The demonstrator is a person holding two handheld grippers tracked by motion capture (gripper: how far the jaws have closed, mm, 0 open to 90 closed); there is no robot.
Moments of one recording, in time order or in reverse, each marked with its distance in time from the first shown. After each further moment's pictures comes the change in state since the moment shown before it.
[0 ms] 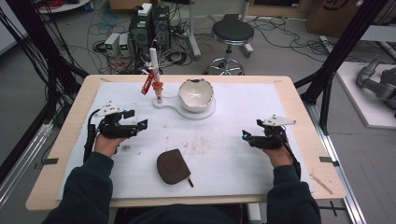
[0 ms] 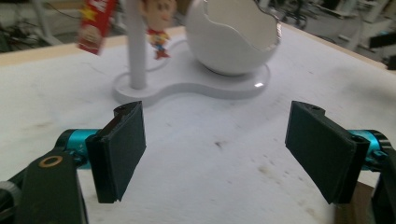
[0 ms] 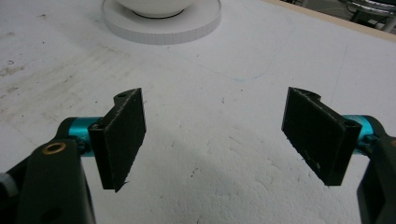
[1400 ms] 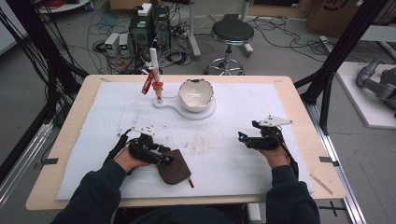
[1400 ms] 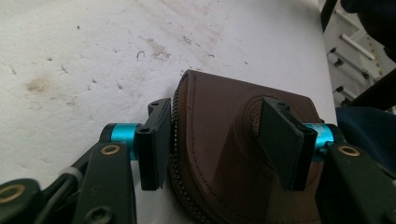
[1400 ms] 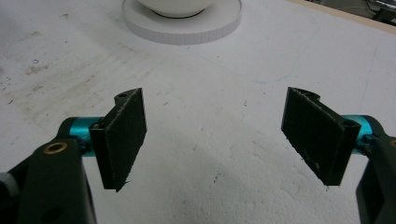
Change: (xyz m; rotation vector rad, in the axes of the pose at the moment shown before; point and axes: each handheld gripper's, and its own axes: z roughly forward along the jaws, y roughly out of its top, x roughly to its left) left arm -0.058 -0.034 0.049 0.377 -0.474 0.005; right arm 0.008 0.002 0.005 0.007 0.057 -0.004
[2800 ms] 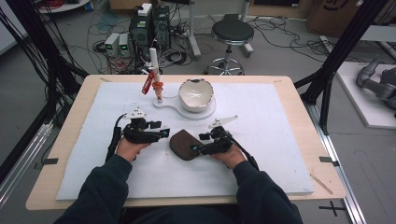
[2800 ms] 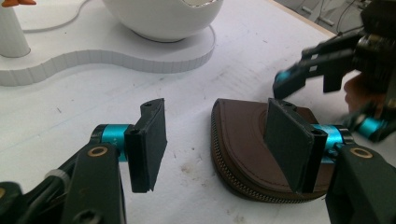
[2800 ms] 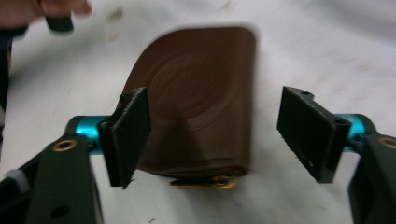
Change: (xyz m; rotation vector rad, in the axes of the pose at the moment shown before) left arm 0.013 0.025 -0.021 -0.280 0.344 -0.058; right arm 0.100 0.029 0.103 0.178 0.494 0.050
